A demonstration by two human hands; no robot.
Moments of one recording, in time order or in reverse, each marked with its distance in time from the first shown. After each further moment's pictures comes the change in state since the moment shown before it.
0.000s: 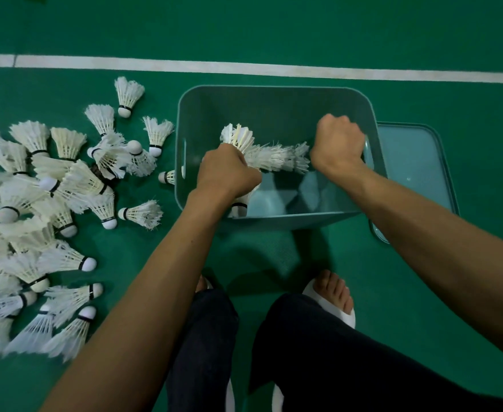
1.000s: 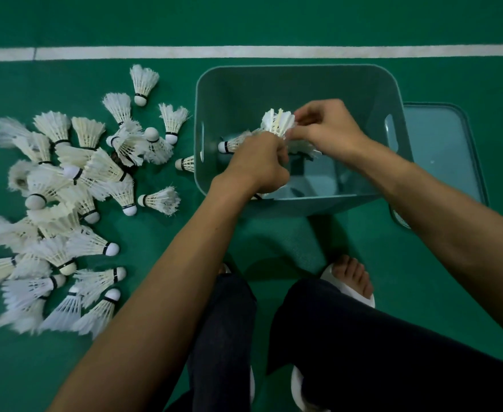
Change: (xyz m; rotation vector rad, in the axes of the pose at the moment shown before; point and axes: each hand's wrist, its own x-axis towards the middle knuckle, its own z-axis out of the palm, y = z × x) left_hand -0.023 0.011 -0.001 0.137 -0.142 0.271; right_hand -0.021 -0.012 0.001 0.882 -0.283 -0.171
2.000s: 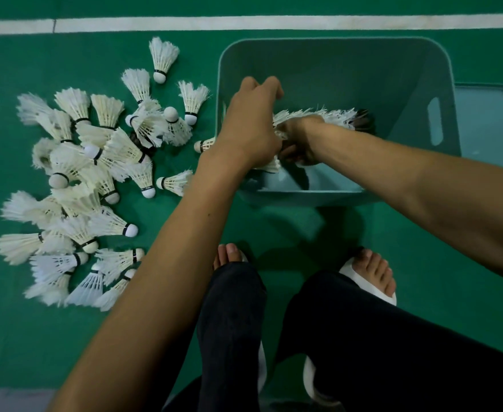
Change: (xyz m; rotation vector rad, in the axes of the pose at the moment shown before) left_hand 0.005 -0.023 -0.036 0.070 0.184 0.000; right_hand 0.040 -0.009 0.088 0.317 -0.121 0.633
